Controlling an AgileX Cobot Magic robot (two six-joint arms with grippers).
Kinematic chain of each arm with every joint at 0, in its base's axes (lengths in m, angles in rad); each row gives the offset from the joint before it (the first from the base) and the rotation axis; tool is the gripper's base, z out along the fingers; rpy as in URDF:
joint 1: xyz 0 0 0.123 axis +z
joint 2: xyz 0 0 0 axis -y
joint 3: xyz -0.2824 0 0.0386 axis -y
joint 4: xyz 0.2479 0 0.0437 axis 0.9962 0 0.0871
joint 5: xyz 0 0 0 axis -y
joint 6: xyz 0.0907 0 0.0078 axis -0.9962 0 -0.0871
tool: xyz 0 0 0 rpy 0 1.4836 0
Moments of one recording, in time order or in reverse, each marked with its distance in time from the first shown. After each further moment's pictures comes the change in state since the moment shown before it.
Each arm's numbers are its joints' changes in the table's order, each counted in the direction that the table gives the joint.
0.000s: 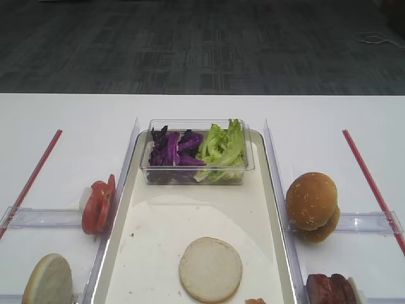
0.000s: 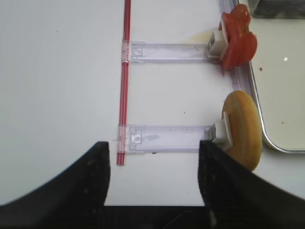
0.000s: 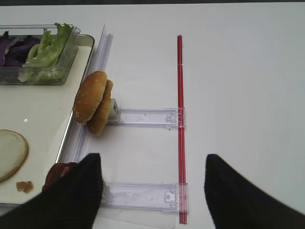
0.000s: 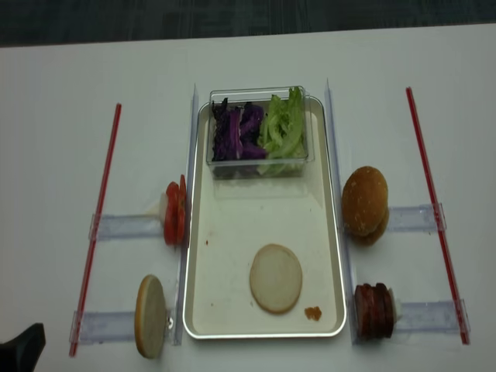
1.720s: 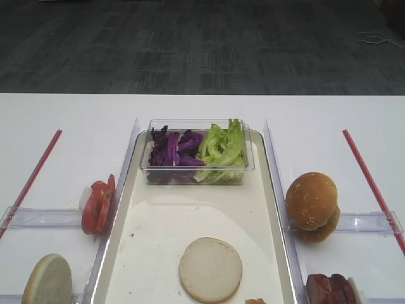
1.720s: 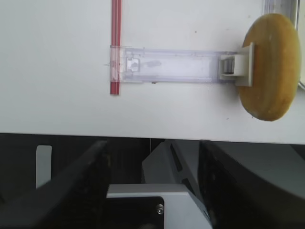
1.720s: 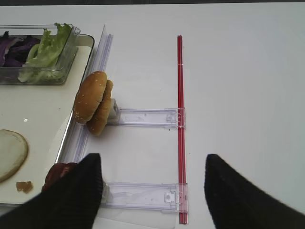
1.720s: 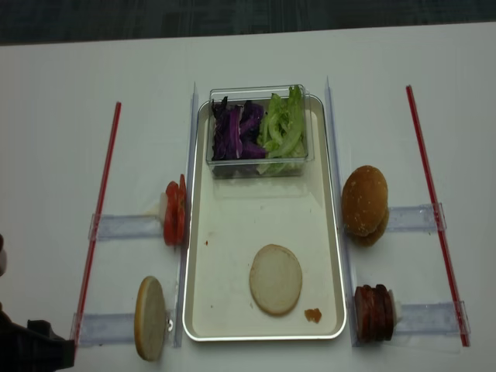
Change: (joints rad) left arm 0.000 -0.446 0.048 -0.021 -0.071 0.014; right arm 0.000 0.000 0.000 0.000 0.000 0.000
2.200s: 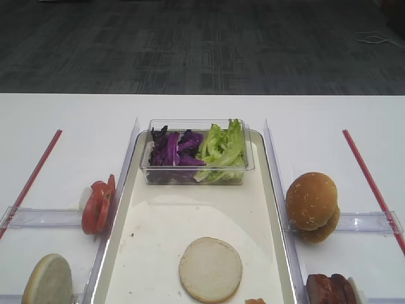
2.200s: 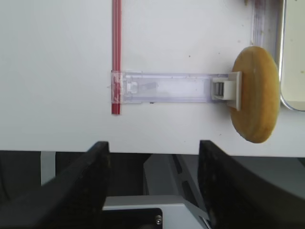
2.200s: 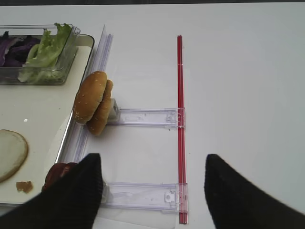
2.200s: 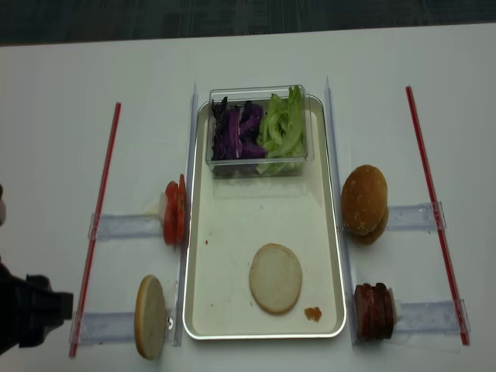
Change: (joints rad) left arm 0.000 -0.154 0.126 0.000 0.002 -0.019; right arm 0.000 0.000 0.000 0.000 0.000 0.000
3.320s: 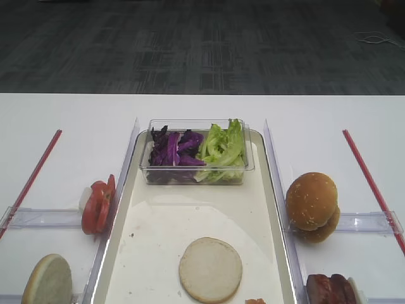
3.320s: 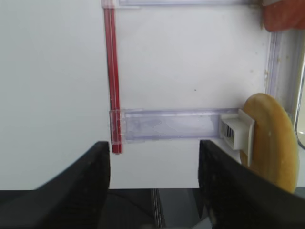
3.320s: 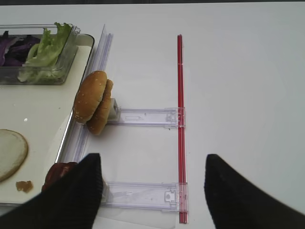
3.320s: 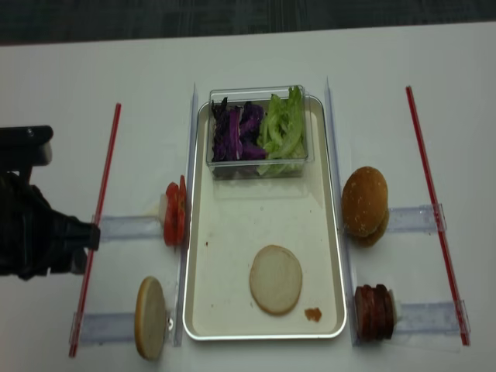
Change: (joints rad) left arm -0.004 -0.409 0.136 0.002 0.120 -0.048; right arm 0.000 0.000 0.000 0.000 -0.002 0.000
